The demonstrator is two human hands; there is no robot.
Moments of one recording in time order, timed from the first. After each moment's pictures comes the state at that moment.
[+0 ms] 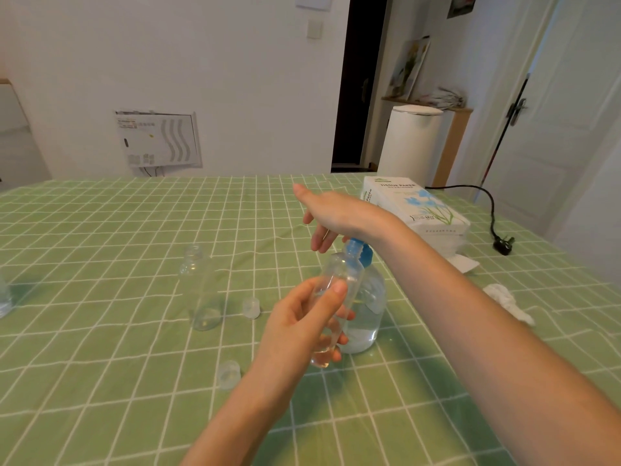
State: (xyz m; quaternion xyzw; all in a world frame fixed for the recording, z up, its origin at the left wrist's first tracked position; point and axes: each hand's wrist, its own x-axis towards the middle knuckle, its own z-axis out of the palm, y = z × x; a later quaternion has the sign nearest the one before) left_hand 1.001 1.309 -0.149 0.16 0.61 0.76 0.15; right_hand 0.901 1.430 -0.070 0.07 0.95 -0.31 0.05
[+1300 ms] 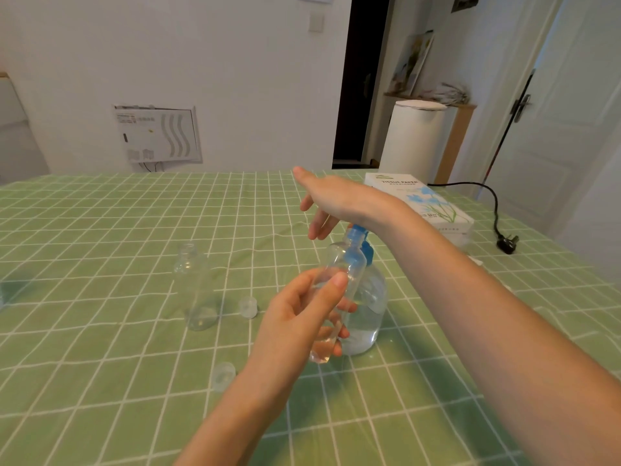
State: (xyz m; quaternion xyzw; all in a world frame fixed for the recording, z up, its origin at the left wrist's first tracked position) left_hand 0.998 1.311 -0.146 0.16 0.59 0.78 0.15; right_hand 0.896 1.430 -0.059 0.08 0.94 -0.33 0.04
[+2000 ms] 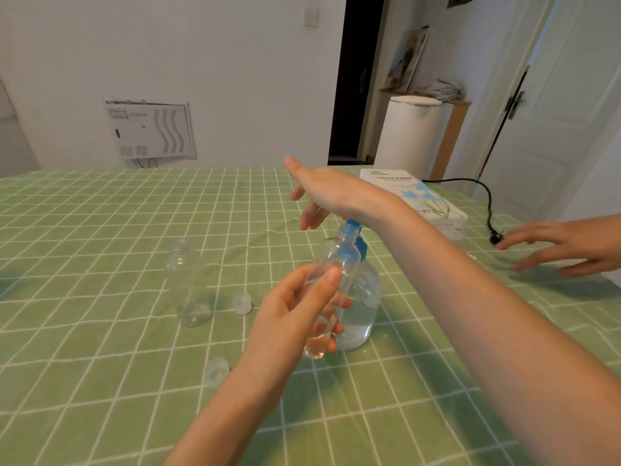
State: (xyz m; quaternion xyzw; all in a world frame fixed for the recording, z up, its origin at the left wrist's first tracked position) left_hand 0.998 1.311 -0.145 0.16 0.58 0.78 0.15; right_hand 0.902 1.430 -0.056 0.04 0.95 -0.32 0.02
